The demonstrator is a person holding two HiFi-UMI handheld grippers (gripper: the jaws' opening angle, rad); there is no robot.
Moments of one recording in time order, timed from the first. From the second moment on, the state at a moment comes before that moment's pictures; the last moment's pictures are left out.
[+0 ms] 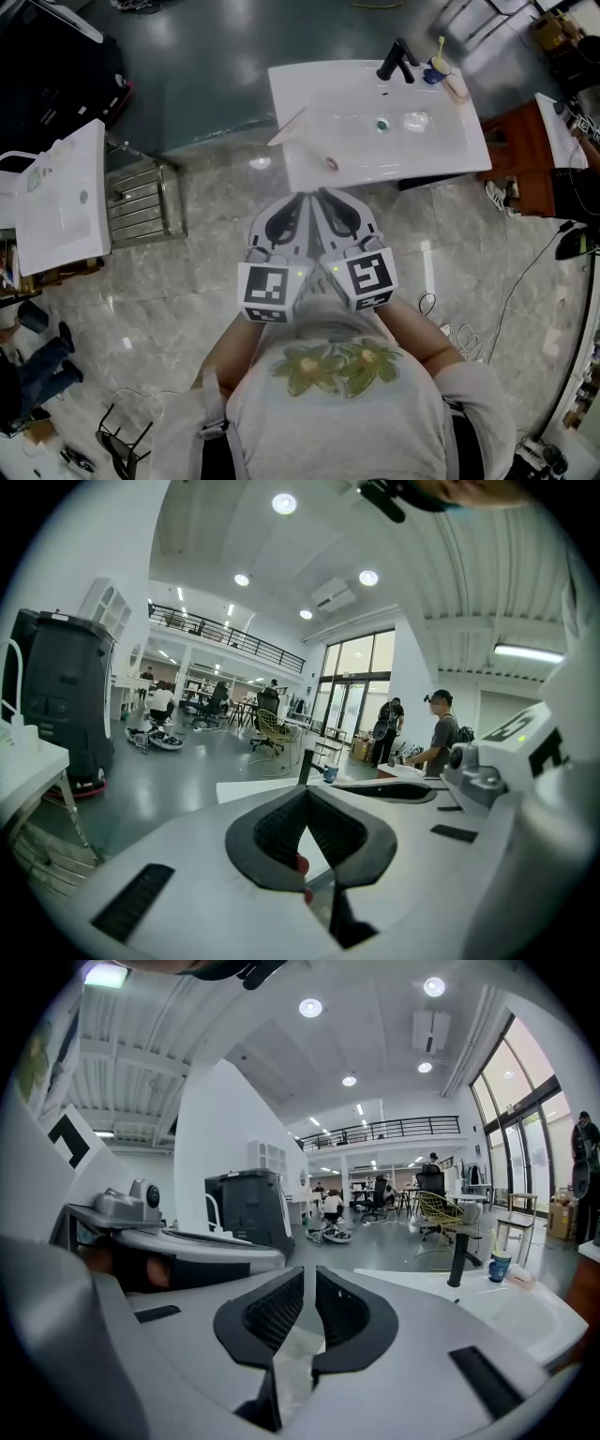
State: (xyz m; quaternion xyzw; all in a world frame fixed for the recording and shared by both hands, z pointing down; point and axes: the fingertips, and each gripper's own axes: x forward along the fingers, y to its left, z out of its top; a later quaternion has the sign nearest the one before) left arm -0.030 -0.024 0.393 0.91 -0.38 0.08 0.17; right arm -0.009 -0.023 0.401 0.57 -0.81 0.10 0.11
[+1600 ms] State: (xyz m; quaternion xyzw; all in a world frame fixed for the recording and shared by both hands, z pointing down) left arm -0.008 -0.109 0.417 0.87 -0.45 0.12 0.16; right arm 0.037 -0.111 0.510 0.46 -0.83 0.16 0.27
